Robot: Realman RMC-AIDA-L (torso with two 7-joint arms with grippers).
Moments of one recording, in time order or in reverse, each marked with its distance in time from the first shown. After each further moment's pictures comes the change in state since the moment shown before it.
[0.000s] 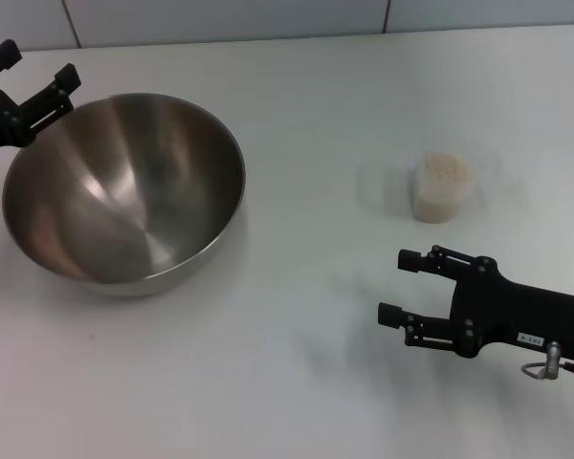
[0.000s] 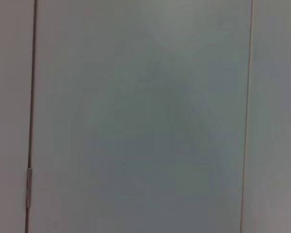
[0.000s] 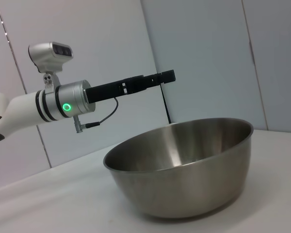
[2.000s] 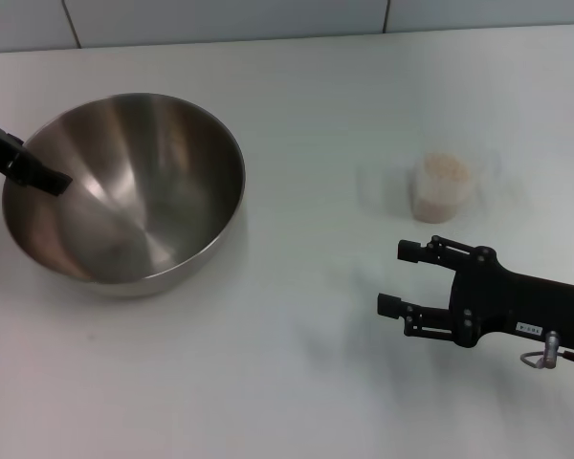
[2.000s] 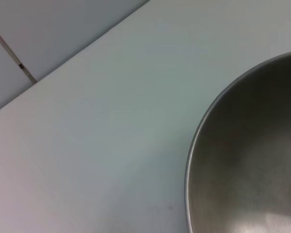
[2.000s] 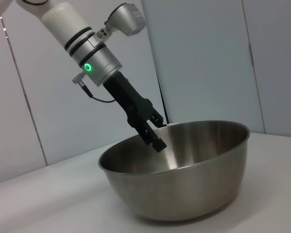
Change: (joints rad) left arm -0.370 0.000 0.069 0.553 1.598 0.161 -1.243; right arm 0.016 -0.003 0.002 -0.008 0.002 0.010 -0.003
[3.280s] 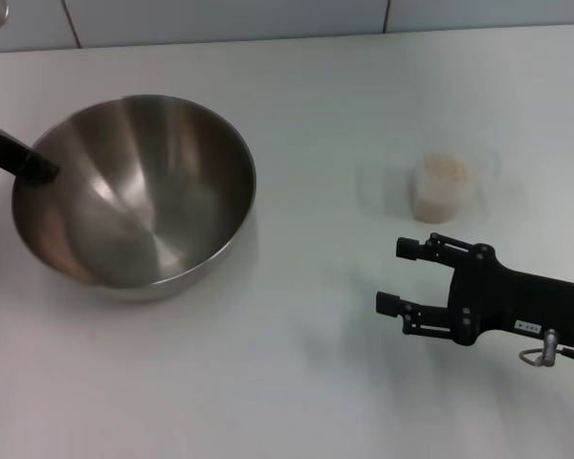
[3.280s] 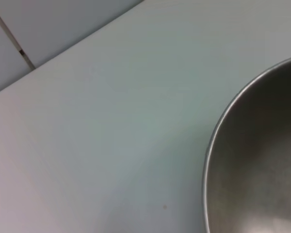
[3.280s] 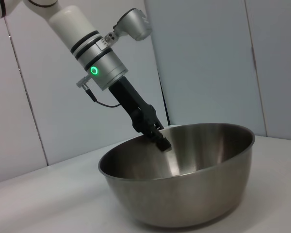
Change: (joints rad) left arm -0.017 0.003 0.021 -0.047 0.006 -0.022 -0.086; right arm 0.005 0.000 0.002 0.001 0.000 -0.002 -0.011
